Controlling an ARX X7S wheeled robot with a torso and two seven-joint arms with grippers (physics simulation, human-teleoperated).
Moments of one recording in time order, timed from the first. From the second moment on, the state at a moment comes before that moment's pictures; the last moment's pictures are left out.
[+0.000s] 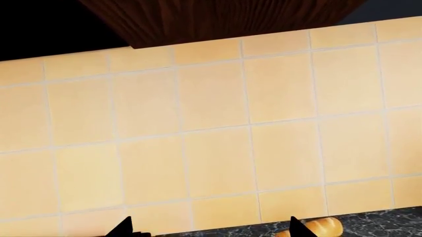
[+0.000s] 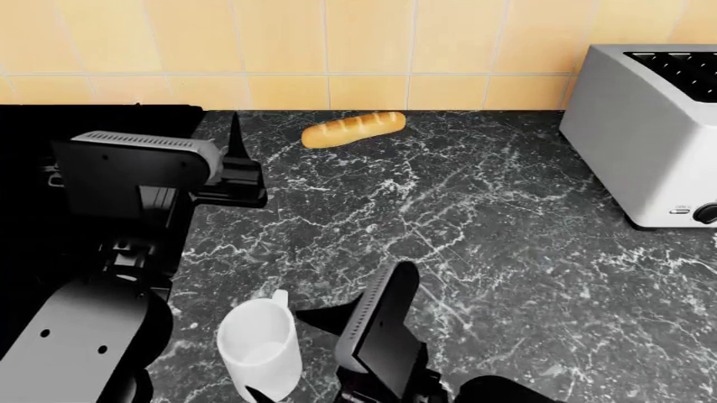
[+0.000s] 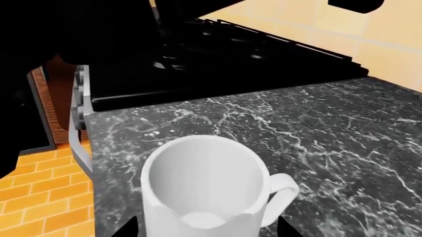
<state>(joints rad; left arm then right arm) -0.55 -0.29 0.10 0.62 -0.28 -0.78 -0.21 0.45 0.42 -0.62 -0.66 0.64 0.82 -0.20</state>
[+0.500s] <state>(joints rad) -0.55 -0.30 0.11 0.61 -0.28 -0.78 -0.22 0.47 0.39 -0.64 -0.60 0.64 0.79 -0.21</state>
